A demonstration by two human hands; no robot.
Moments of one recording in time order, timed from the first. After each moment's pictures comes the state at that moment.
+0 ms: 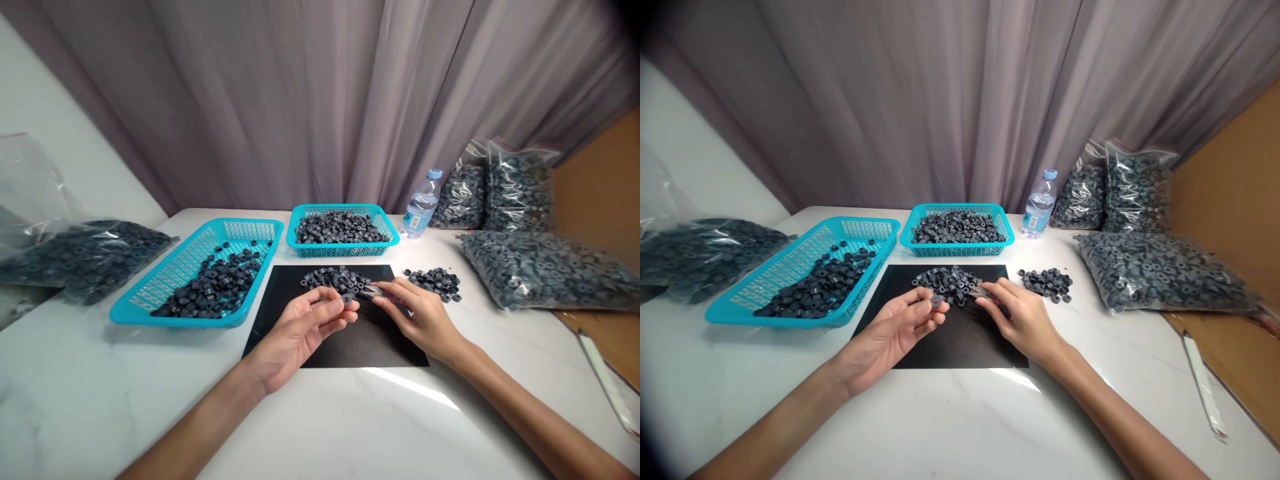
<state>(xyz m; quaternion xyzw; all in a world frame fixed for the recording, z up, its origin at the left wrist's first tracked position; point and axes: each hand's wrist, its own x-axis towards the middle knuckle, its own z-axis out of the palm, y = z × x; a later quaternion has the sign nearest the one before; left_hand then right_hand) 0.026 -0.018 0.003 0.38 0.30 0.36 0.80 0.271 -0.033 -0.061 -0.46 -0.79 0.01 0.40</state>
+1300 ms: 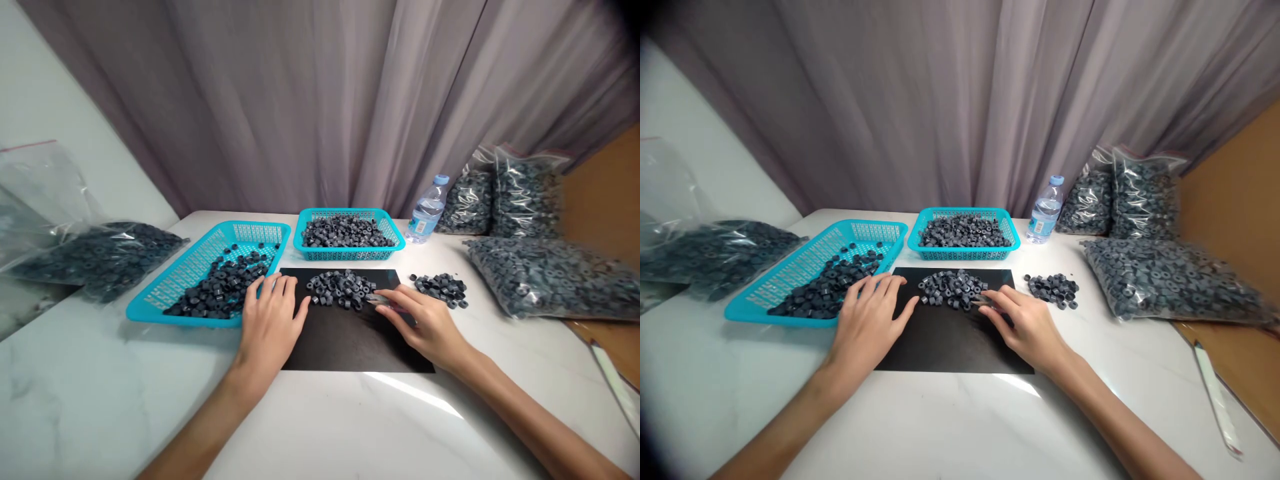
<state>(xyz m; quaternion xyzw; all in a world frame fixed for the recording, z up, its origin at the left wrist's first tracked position) -0.010 0.004 -0.024 0.80 0.50 0.33 0.00 0.269 -0.037 -0.060 -0.46 -0.81 -0.03 0.36</state>
